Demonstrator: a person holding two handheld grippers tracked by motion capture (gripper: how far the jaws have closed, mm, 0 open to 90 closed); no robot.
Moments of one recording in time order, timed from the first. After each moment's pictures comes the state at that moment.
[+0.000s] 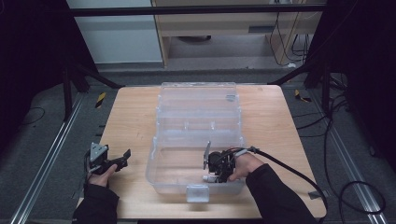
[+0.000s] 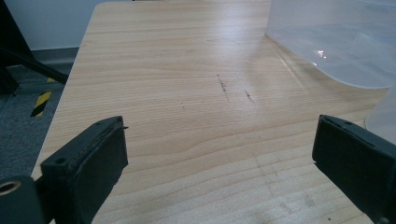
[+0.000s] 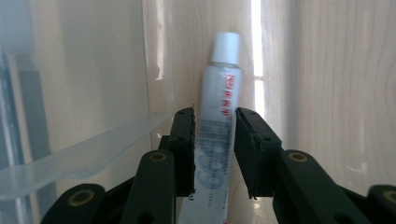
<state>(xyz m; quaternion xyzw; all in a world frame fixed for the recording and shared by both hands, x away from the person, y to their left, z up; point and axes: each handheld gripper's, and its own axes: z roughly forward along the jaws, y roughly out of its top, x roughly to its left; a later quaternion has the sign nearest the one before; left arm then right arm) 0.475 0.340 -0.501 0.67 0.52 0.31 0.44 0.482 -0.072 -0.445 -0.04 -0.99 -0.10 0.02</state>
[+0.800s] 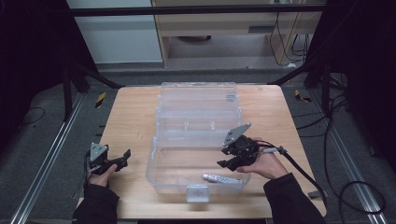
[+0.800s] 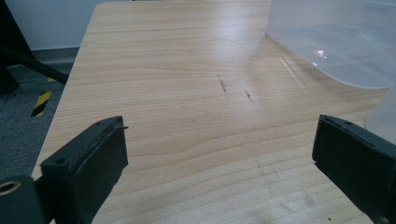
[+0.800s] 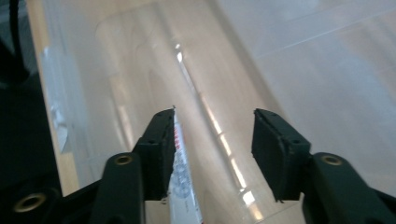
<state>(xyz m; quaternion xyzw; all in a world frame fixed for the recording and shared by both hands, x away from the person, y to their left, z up) 0.475 0.339 -0.501 0.67 0.52 0.31 0.43 0.470 -0.134 -0.380 -0.20 -0.92 -0.33 -0.09</state>
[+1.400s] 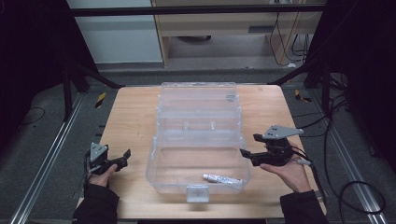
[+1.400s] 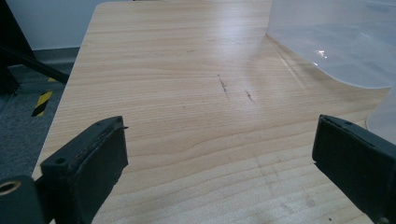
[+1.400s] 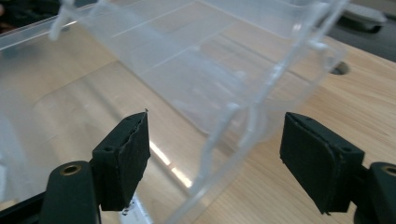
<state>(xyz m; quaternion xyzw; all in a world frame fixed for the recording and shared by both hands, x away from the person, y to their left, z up) 0.475 0.339 -0.501 0.67 0.52 0.31 0.43 0.452 -0.216 -0.380 -0.35 -0.80 -0.45 -0.19</state>
